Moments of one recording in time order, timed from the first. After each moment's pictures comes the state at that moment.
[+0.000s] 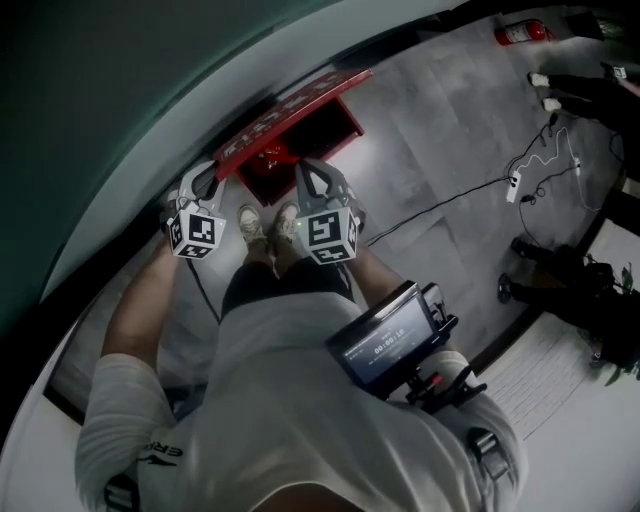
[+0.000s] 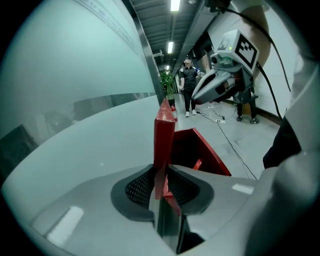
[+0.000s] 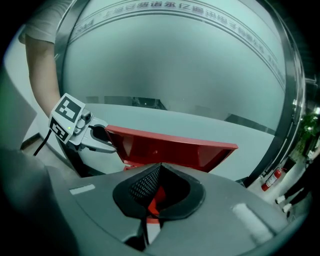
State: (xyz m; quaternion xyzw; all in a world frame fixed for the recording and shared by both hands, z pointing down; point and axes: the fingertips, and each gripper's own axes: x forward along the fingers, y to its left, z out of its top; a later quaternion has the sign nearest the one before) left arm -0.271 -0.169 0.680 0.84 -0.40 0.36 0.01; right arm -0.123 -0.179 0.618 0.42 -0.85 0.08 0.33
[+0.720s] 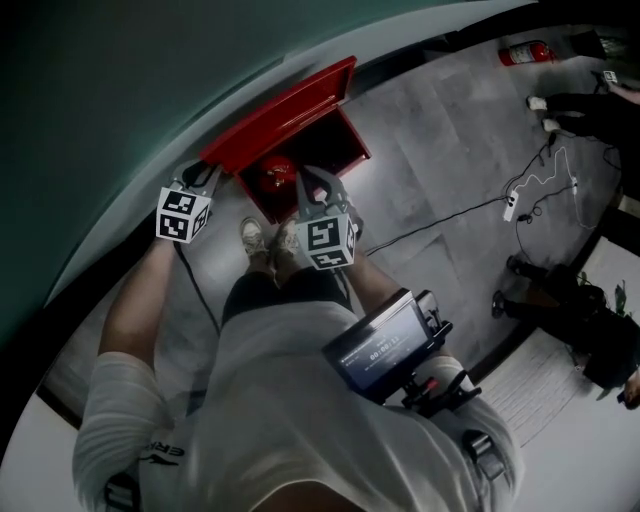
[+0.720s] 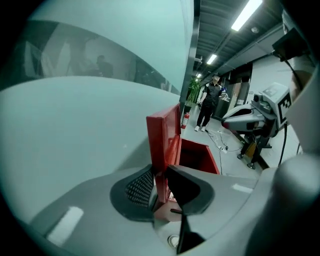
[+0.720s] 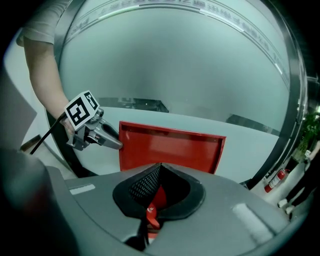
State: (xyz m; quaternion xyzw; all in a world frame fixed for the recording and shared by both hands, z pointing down) left arm -0.314 -0.206 0.675 0.82 -0.44 0.27 0.24; right arm -0.145 -0.195 0.603 0.41 -0.85 0.08 0.32
